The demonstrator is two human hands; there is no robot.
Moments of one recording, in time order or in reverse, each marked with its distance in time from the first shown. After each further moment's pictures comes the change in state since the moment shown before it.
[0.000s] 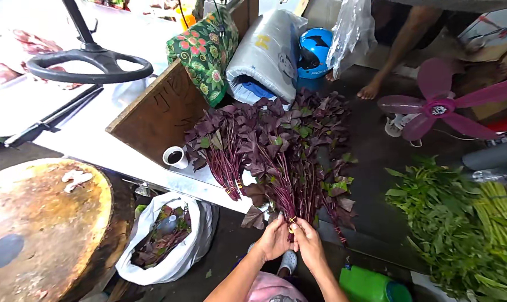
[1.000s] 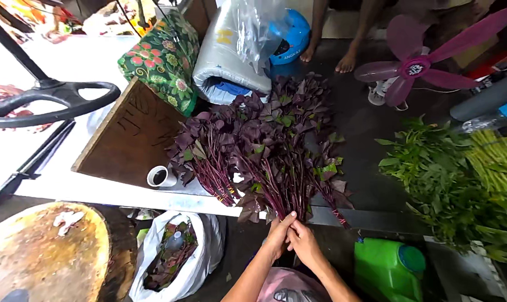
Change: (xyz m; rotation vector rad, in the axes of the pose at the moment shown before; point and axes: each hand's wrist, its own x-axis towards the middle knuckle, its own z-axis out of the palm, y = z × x) left_hand 0.025 -0.007 0.032 0.438 0.661 -0.086; right_hand 0.001 0.032 0.002 -0.150 -0.058 0.057
